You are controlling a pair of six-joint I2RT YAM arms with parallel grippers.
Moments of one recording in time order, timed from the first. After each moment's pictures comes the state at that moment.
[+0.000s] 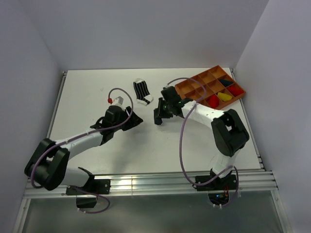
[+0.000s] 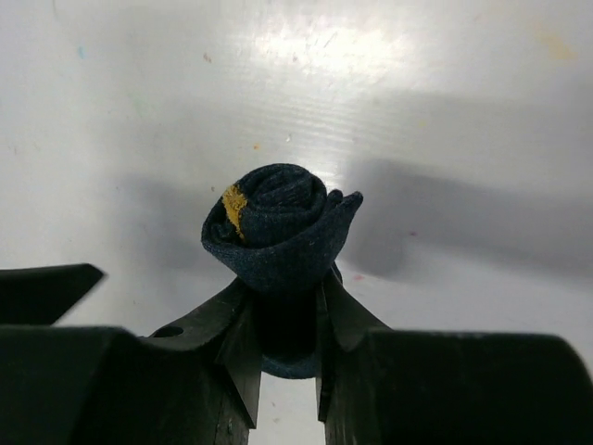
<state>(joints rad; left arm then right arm) -0.55 1.40 0.61 0.23 0.10 -0.86 0.59 1.79 1.17 -0.28 -0.07 0.65</state>
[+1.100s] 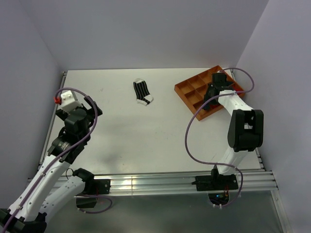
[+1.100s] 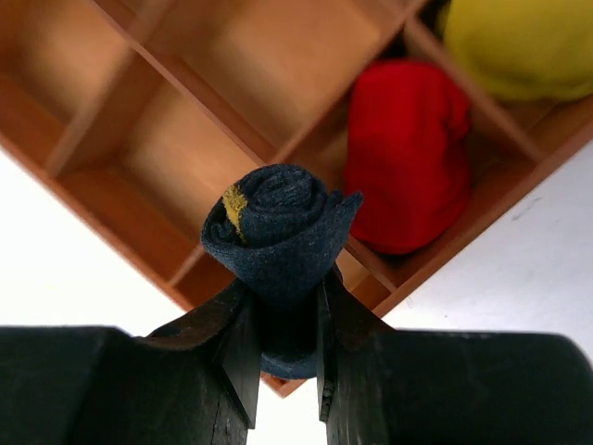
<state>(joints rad) -0.46 0.70 0.80 -0.34 -0.73 -0.45 -0.02 1.72 1.24 -0.43 0.08 0.34</state>
